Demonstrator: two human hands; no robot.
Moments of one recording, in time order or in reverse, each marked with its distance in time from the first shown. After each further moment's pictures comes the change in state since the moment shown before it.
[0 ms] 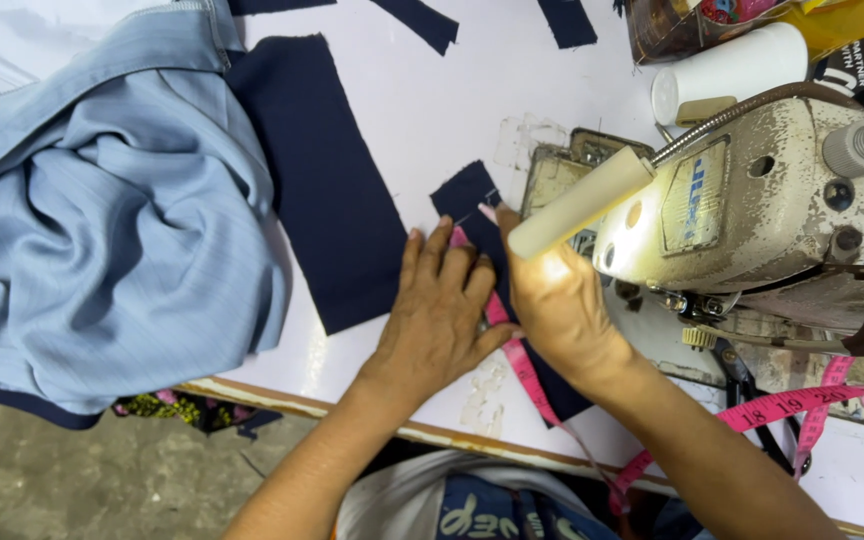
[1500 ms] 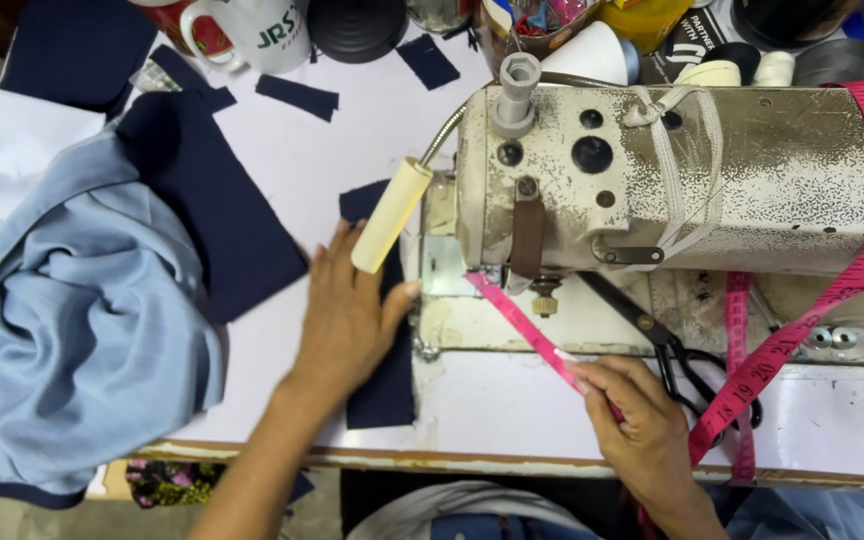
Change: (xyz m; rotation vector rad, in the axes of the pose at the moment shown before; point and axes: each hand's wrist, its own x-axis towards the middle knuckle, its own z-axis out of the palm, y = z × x) left_hand 0.026 0.003 -0.007 0.107 0.151 0.049; right_hand -0.176 0.022 -0.082 0.336 0.117 0.593
